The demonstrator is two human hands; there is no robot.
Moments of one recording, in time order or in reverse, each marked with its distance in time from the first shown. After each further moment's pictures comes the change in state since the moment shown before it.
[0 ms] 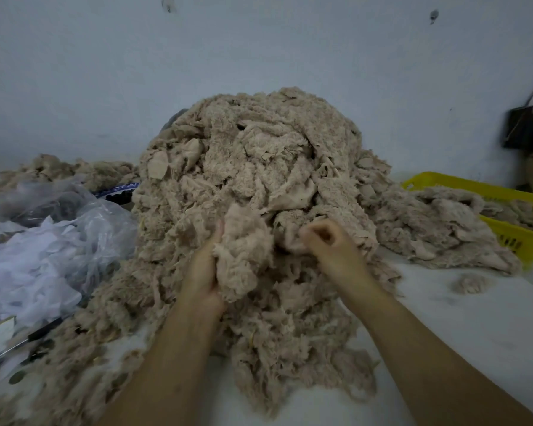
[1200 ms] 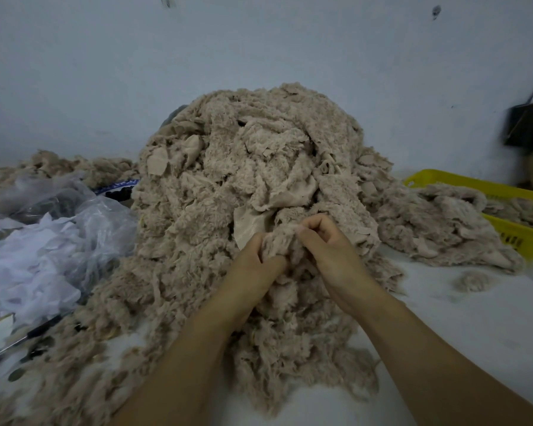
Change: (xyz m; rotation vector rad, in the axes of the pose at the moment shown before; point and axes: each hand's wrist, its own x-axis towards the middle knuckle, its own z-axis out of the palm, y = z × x) left_hand -0.004 -0.030 0.014 0.946 -0.062 0.120; right_hand -0.001 -0.001 0.014 0.269 -0.163 -0.091
